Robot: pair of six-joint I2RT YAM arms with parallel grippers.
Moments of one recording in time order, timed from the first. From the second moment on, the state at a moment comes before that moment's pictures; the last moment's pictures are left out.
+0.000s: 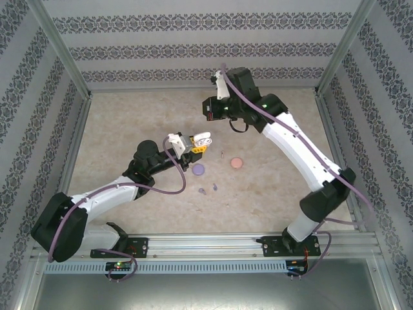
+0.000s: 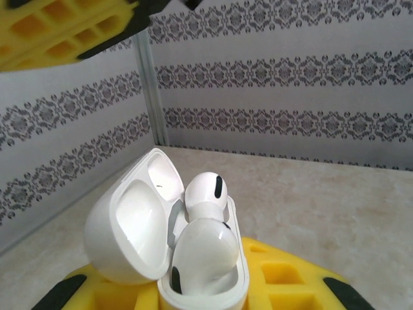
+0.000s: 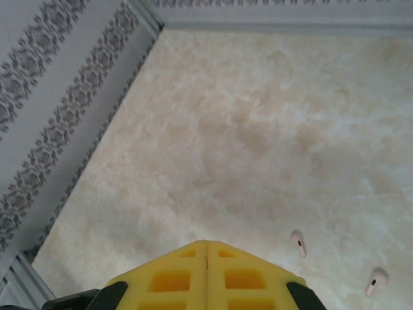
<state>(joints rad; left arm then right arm) -0.57 1.28 0.61 0.68 0.49 0.13 0.60 1.67 1.85 -0.82 -0.24 0.42</state>
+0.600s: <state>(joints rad) -0.58 1.34 0.63 0.65 0.50 0.14 0.63 1.68 1.72 -0.94 -0.29 0.40</state>
